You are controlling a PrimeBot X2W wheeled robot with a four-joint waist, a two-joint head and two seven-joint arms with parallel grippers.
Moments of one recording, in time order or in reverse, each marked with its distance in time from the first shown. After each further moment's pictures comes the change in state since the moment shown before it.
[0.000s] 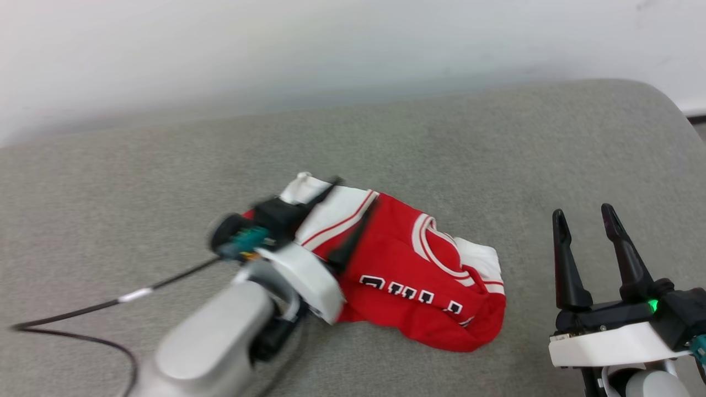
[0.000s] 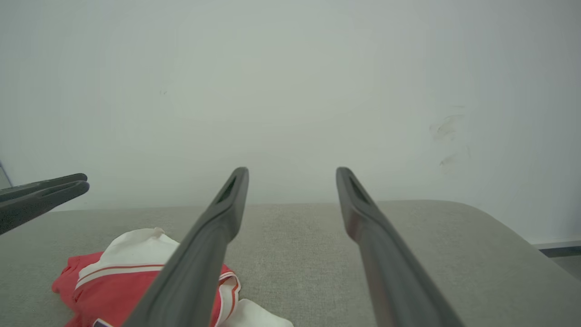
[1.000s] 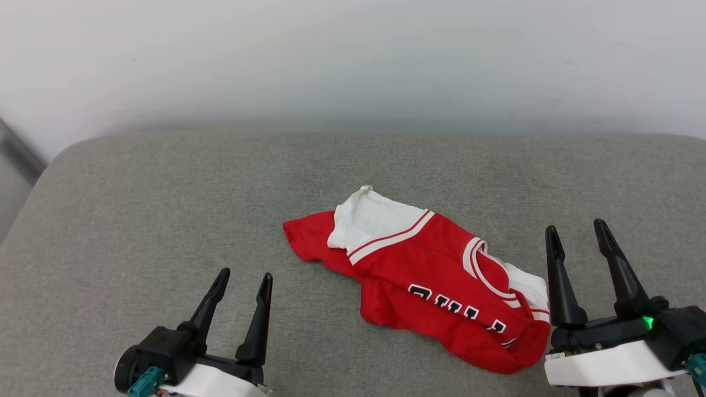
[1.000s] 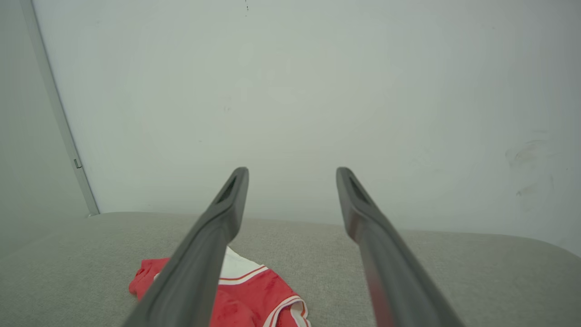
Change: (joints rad) left arm 0.623 -0.037 0.541 -0.326 0.291 0.036 -0.058; right arm 0.061 0.000 0.020 -0.047 -0.001 0.000 0.000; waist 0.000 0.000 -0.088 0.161
